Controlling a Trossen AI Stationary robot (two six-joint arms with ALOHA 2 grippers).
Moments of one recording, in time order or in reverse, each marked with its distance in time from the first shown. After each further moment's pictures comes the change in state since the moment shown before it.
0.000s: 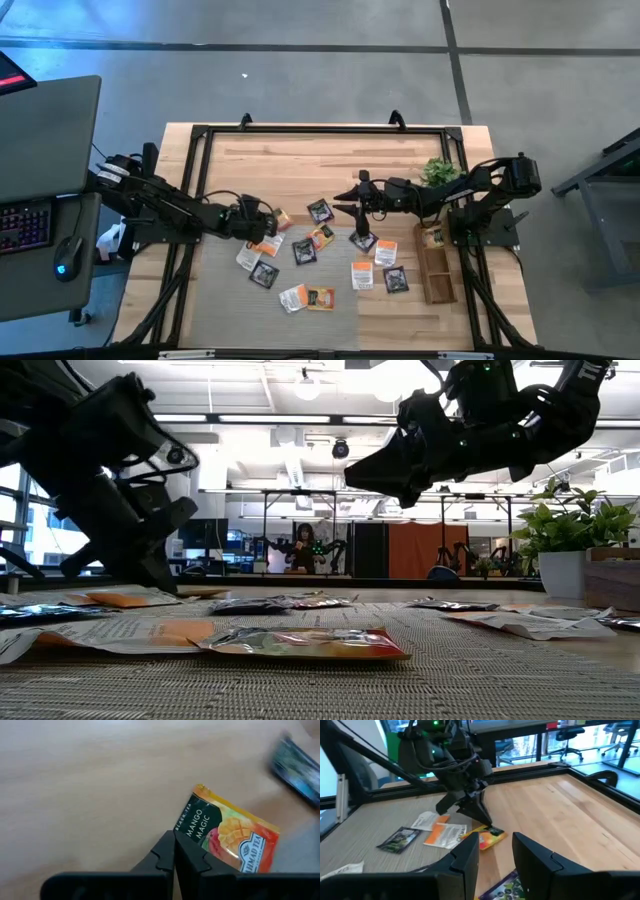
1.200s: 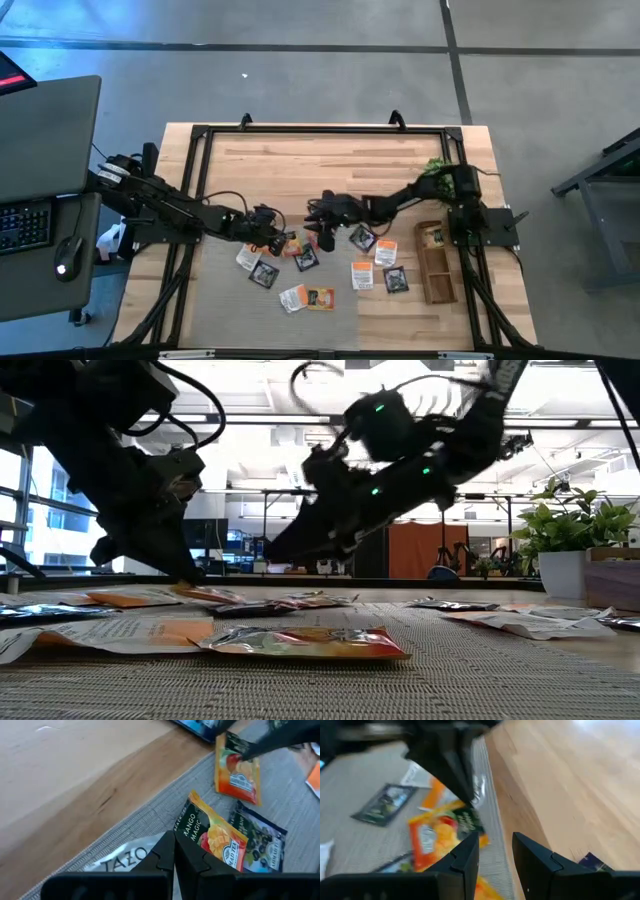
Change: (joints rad) left arm -0.041 -0.002 0.094 0.079 0.242 0.234; right arm 0.070 0.455 0.455 -0.310 -0.034 0.098
